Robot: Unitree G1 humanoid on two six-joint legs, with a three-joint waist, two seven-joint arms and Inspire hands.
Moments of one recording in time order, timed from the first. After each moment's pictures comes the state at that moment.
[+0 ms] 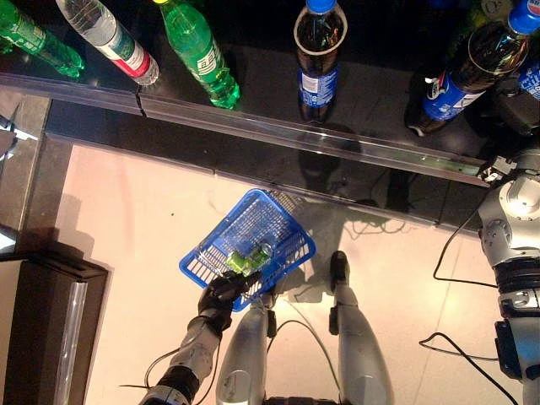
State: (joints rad) left arm -0.20 0.20 -0.26 0.81 -0.97 -0.14 0.03; right arm -0.73 -0.75 0.03 0.57 0.59 -0.30 -0.51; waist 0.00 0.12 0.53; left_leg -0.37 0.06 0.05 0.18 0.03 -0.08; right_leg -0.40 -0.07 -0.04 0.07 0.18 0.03
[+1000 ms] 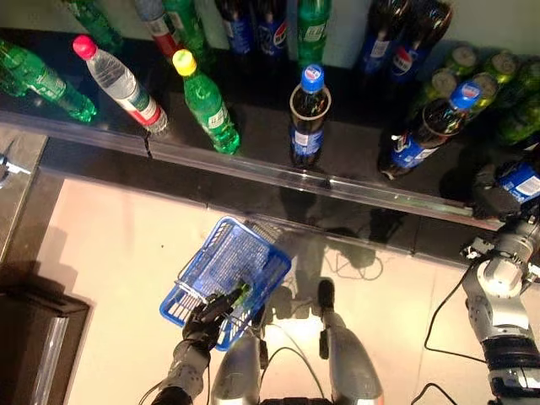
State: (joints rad) left arm -0.09 0.17 -0.04 0.86 -0.95 -0.09 0.03; right arm -0.22 -0.60 -0.12 0.28 0.46 -0.30 -0.60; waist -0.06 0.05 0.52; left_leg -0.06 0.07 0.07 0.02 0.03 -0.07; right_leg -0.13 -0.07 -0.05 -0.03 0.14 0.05
